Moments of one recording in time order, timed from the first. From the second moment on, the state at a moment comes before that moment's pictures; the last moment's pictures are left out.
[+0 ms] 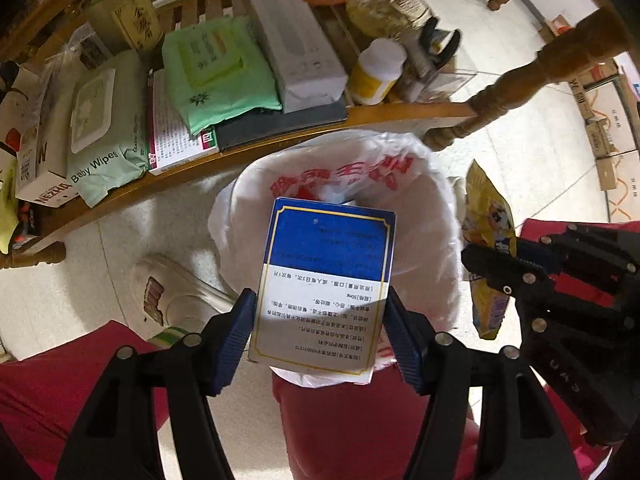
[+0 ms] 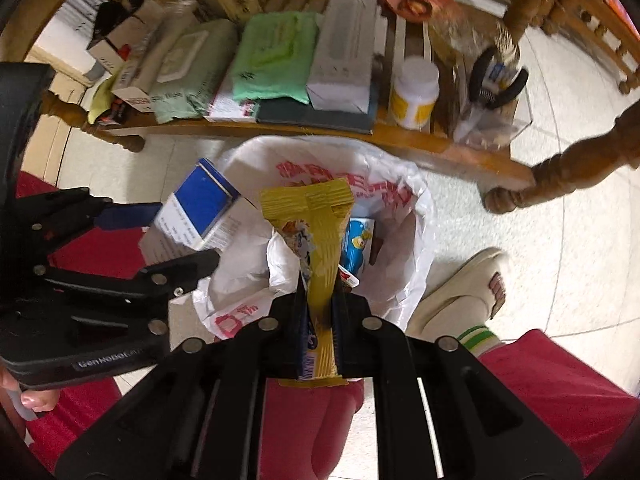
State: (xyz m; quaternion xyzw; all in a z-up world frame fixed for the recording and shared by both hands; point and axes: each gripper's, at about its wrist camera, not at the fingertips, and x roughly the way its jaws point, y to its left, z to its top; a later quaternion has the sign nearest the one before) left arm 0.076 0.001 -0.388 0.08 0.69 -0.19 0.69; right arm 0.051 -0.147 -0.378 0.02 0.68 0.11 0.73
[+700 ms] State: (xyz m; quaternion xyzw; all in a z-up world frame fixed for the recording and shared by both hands) left arm 0.091 -0.002 -0.436 0.08 0.73 -0.17 0.66; right arm 0.063 -0.144 -0.429 0.04 0.72 0.12 0.69
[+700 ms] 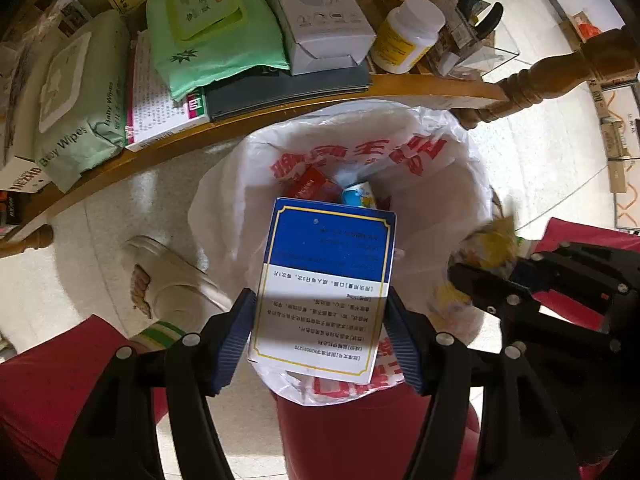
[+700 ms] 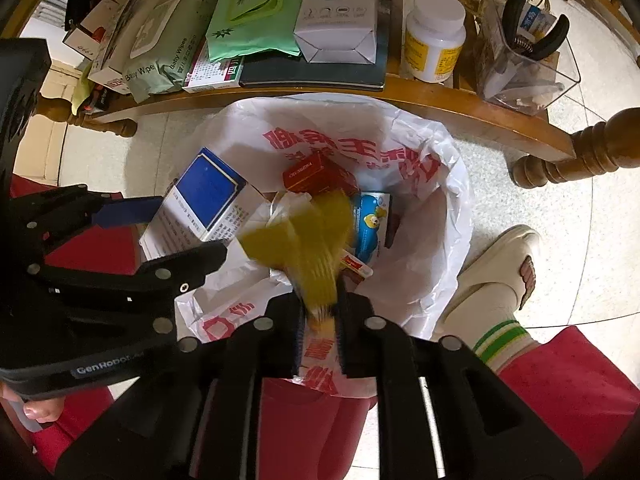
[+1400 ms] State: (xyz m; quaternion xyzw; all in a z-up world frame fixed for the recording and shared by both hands) left arm 0.090 0.003 -0.423 0.10 0.72 -0.12 0.67; right arm 0.057 -0.151 -0.409 0.05 0.70 0.09 0.71
